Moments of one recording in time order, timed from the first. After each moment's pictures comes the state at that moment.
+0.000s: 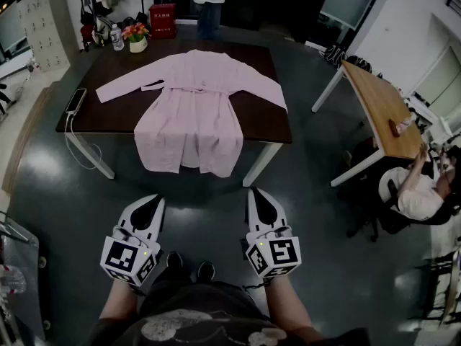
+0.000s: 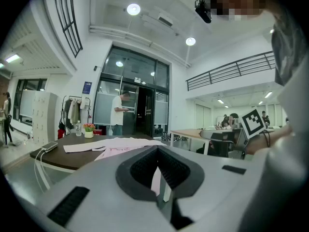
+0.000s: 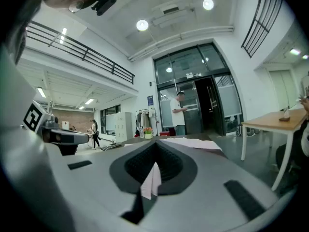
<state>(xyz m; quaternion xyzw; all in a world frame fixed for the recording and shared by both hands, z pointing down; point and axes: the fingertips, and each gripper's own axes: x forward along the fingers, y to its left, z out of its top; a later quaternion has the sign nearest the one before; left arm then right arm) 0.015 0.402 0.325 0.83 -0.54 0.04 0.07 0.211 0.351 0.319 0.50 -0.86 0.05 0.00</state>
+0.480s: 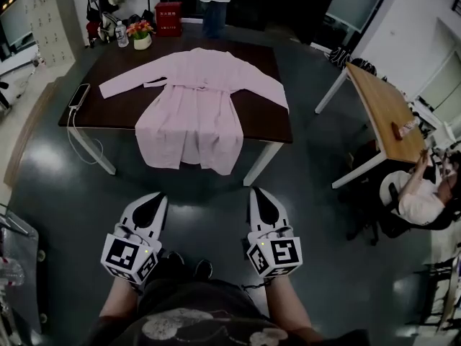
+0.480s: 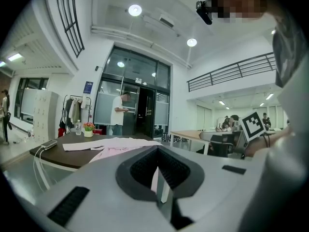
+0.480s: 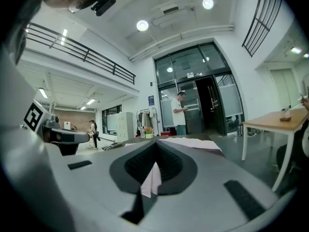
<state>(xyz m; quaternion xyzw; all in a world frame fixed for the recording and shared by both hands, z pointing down) 0.035 0.408 0.323 0.84 -0.54 0.04 0.07 0.229 0.356 0.320 0.50 -0.86 0.05 0.00</state>
